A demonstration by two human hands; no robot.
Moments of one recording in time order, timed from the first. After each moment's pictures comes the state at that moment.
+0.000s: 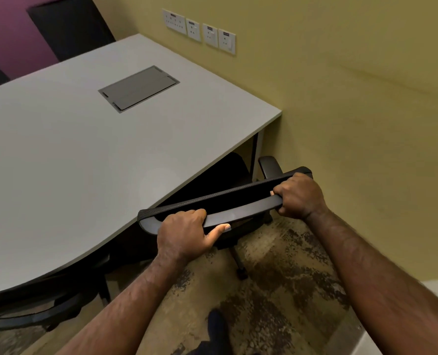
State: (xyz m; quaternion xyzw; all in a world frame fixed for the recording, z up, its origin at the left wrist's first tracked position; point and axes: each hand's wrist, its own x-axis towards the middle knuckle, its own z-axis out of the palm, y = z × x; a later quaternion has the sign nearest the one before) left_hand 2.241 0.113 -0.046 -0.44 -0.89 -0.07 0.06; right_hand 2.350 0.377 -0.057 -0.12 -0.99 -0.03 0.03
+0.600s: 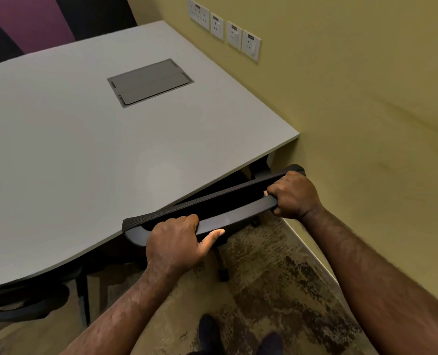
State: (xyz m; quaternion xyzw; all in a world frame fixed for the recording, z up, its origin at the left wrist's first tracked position) left_hand 2.186 0.206 -0.058 -0.34 -0.93 -0.09 0.07; right_hand 2.235 0.491 -0.060 0.00 -1.00 -0.01 0.03
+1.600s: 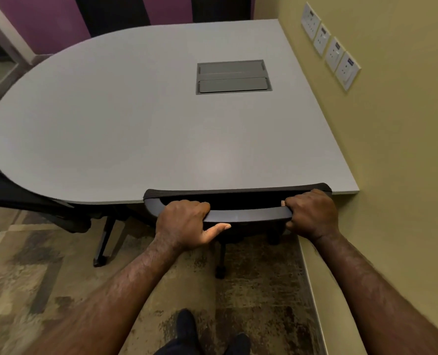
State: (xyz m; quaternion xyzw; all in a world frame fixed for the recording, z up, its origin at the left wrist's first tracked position) left_hand 2.157 0.297 -0.058 -0.22 -0.97 -0.05 0.12; right_hand 2.144 0.595 -0.069 0.16 -0.98 0.02 0.08
